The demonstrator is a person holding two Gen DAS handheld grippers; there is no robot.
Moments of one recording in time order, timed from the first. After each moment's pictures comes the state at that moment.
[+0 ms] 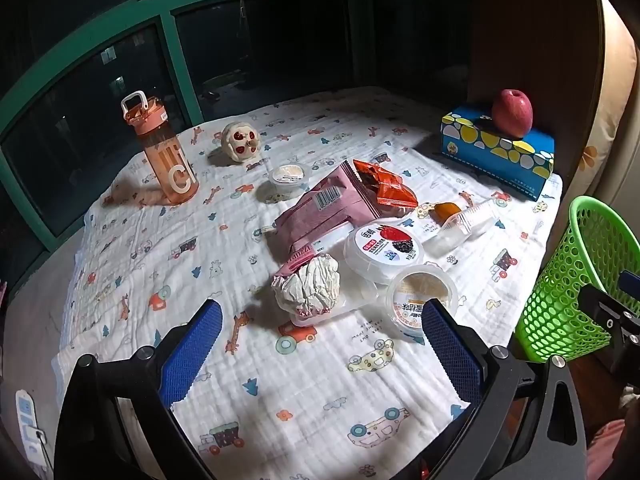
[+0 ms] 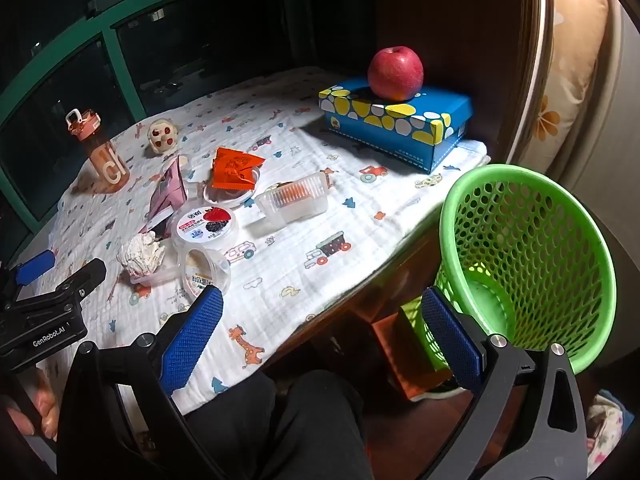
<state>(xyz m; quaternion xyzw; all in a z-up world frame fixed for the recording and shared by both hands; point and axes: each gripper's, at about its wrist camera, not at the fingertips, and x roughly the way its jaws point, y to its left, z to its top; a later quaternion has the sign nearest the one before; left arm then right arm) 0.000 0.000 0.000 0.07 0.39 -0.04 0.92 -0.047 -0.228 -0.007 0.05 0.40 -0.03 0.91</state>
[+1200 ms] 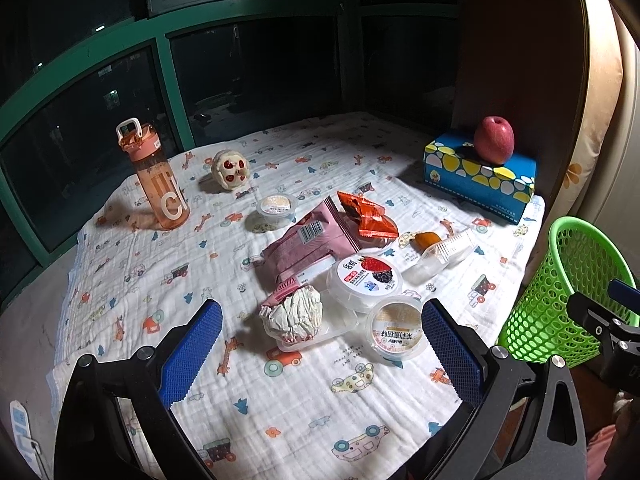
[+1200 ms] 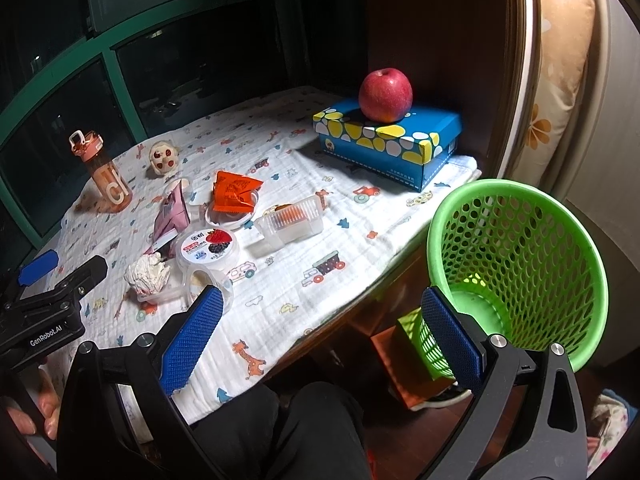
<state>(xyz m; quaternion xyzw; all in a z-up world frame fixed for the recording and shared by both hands) -0.004 -0.007 0.024 0.06 0.35 -0.06 0.93 -0.058 -0.235 0.009 0.06 0.37 -0.03 0.93</state>
